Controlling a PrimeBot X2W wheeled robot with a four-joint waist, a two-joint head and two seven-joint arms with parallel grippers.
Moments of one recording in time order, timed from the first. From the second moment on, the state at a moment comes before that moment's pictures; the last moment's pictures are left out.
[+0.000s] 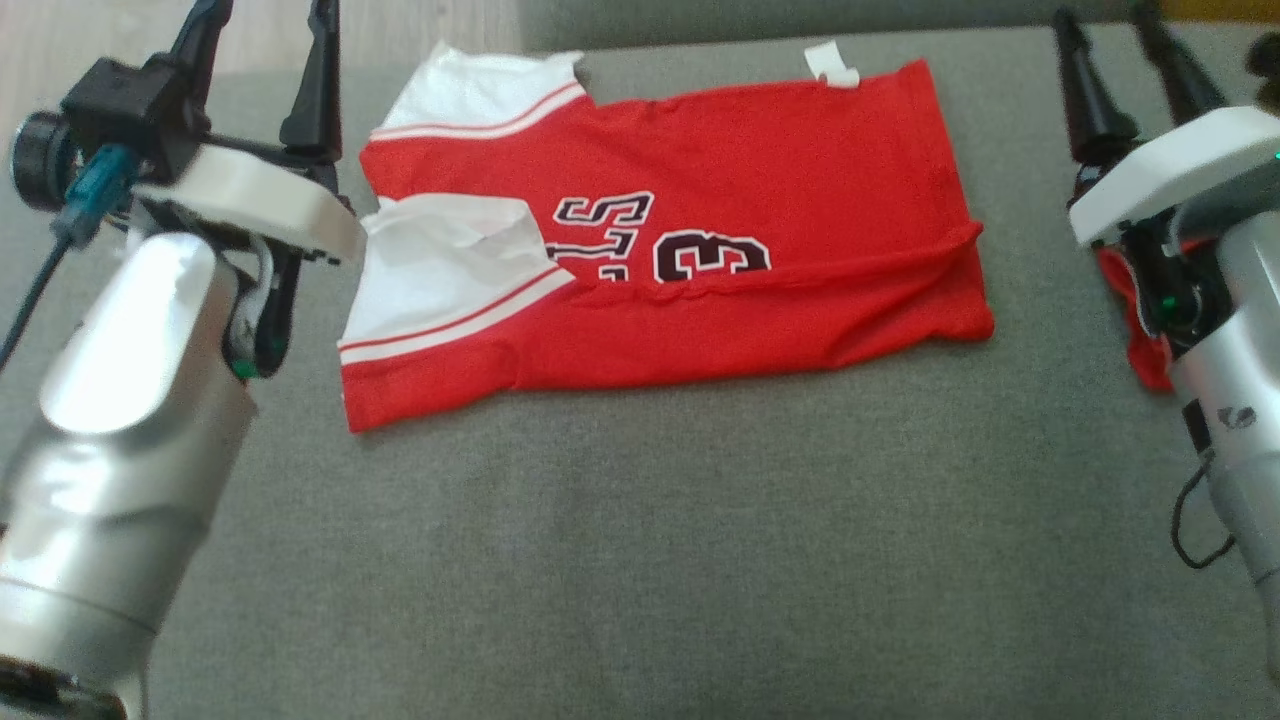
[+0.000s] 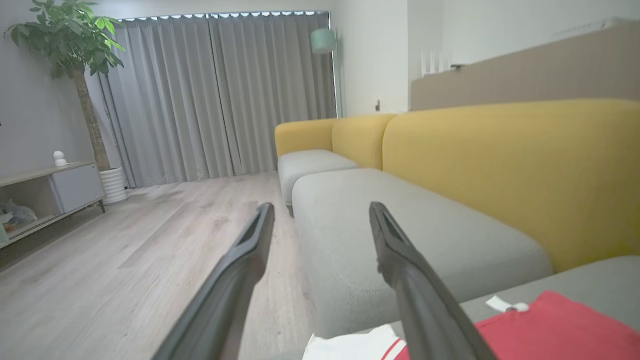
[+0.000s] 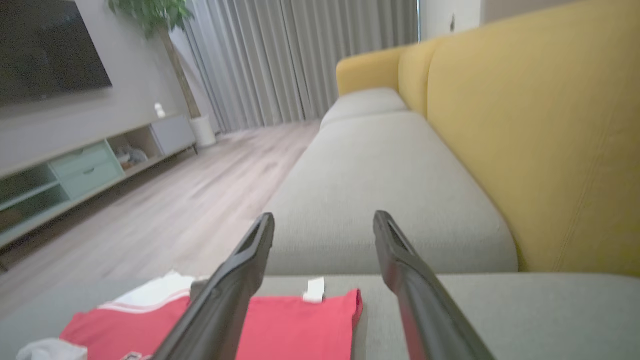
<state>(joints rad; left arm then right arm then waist) -0.90 0.37 -0.62 0.60 -0.59 0.04 -0.20 -0.83 -0.36 0.39 0.73 0.64 0.13 -0.05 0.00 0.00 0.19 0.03</state>
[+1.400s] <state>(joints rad) -0.36 0.17 -0.31 0.68 -0.47 0.10 -0.09 -0.20 -0.05 0.05 0.31 0.31 0.13 -0.24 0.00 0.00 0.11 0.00</state>
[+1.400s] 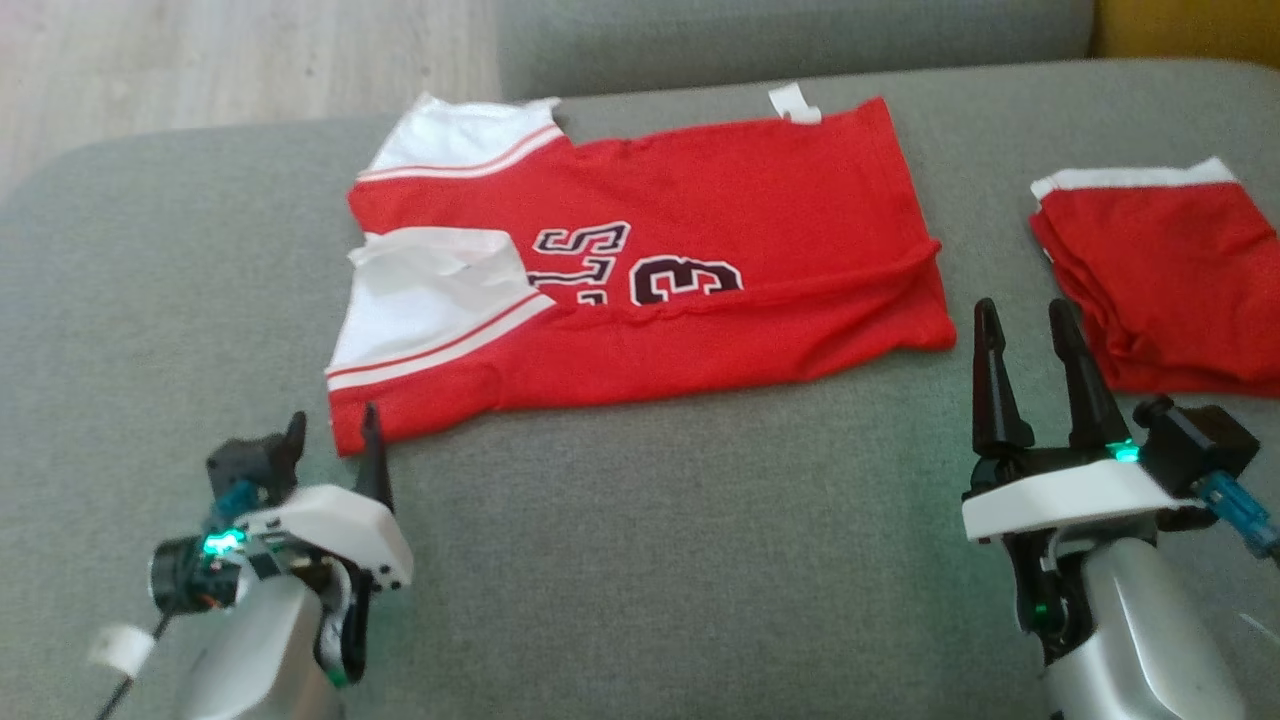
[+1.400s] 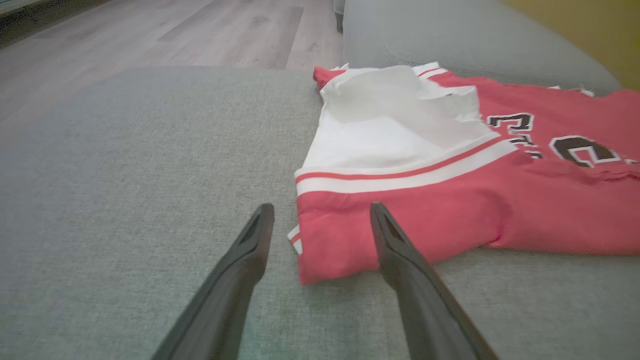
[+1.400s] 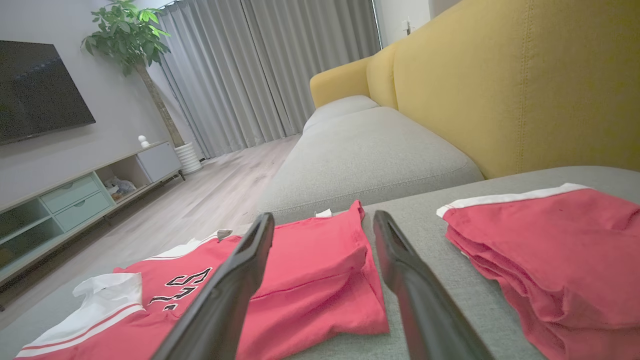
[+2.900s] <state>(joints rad) -0.62 0.18 -0.45 0.64 -0.39 0.00 -0.21 -0.61 -0.06 -0.12 0.95 0.13 0.13 0.03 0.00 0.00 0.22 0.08</state>
